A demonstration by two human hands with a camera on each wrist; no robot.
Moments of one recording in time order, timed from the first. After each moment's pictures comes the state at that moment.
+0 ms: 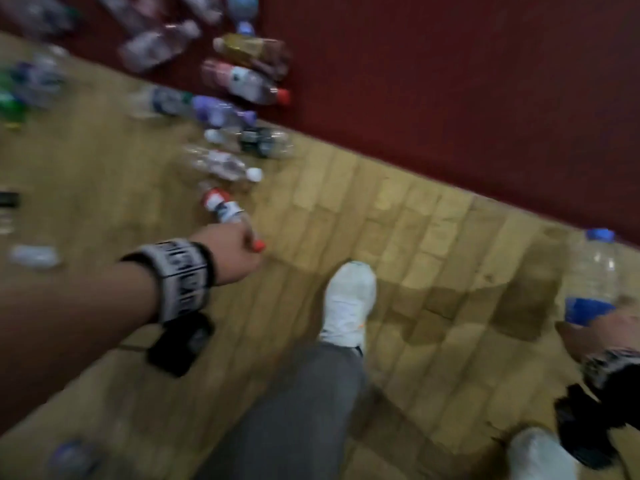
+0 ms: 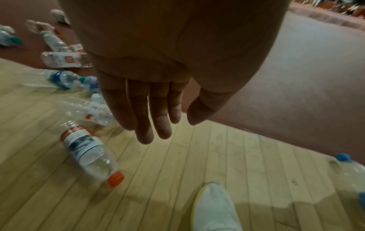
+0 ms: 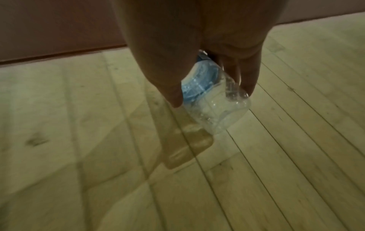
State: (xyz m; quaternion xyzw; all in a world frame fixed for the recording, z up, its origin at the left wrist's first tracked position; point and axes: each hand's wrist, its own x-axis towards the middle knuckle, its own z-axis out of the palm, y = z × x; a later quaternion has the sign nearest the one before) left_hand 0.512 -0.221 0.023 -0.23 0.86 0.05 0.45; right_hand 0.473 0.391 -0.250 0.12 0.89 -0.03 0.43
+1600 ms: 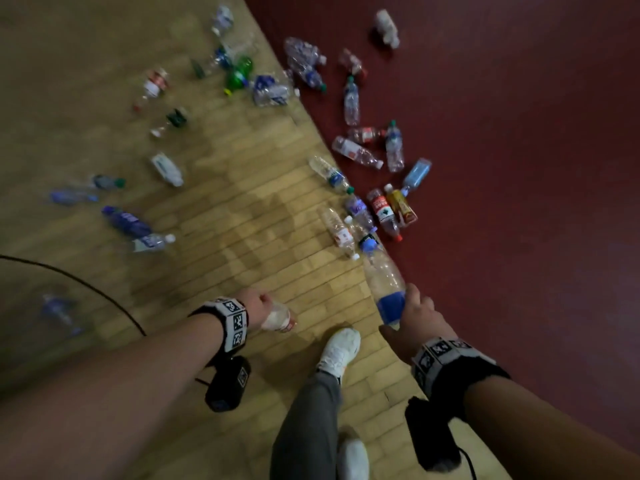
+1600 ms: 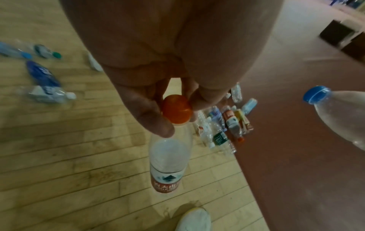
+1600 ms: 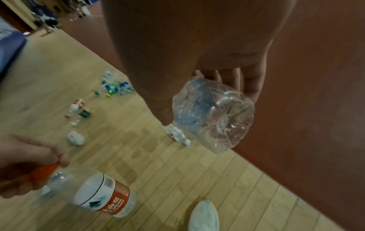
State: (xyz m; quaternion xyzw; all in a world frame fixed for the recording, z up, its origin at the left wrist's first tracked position) left_hand 0.688 -0.326 0.306 -0.59 0.66 0.38 0.25; right_hand 0.448 -0.155 0.372 -0.33 0.85 0.07 0.40
